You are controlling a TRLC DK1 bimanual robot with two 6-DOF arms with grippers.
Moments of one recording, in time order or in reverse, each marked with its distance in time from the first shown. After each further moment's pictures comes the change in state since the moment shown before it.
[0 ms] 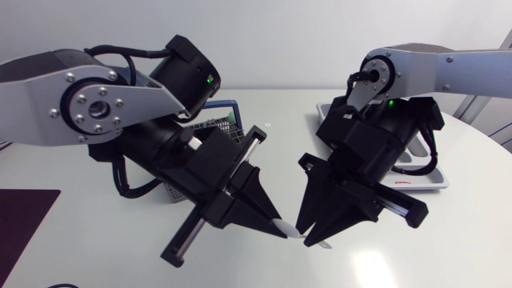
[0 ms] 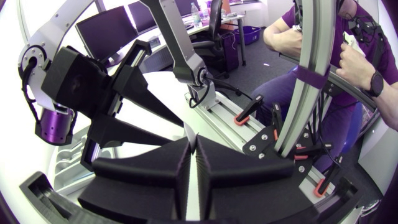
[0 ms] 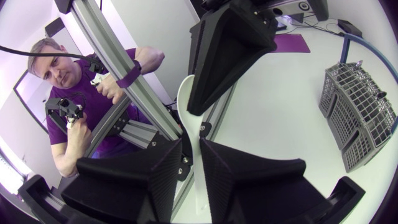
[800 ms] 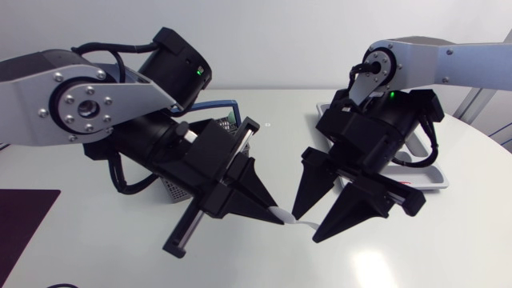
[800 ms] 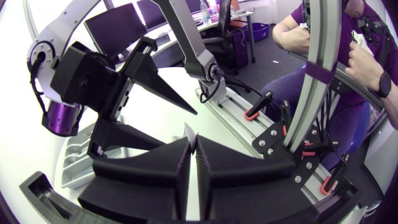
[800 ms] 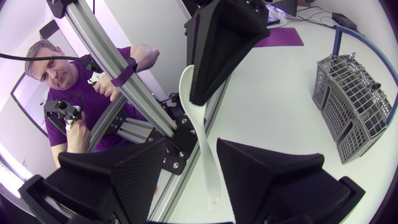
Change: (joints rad) left arm 0.021 -0.022 -0.016 0.058 -0.029 -0.037; right arm -0.029 0.023 0.047 -0.004 0.036 0.034
